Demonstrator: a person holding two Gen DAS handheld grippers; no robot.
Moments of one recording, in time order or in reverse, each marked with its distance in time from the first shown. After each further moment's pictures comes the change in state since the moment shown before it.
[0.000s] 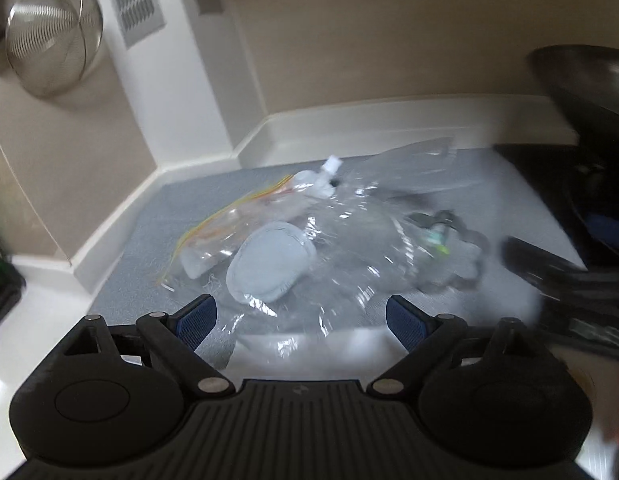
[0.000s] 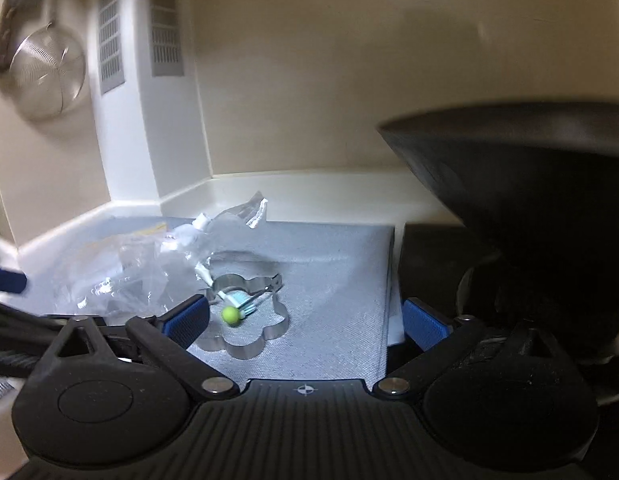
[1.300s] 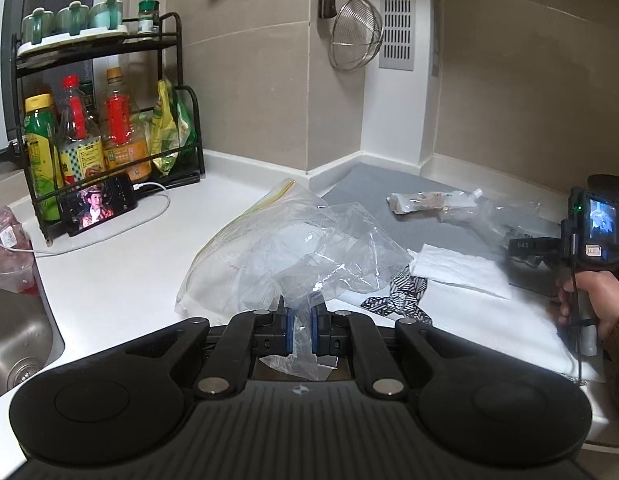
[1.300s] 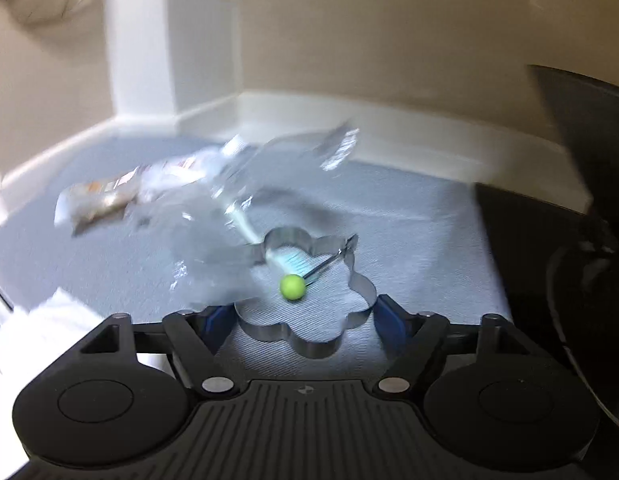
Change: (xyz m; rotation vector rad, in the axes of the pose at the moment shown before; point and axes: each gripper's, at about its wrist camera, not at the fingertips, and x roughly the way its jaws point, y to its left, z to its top) left arm -0.242 0.143 -0.174 -0.426 -0.103 0.195; right arm 0.065 0.055 0.003 -0.139 0.210 -0.051
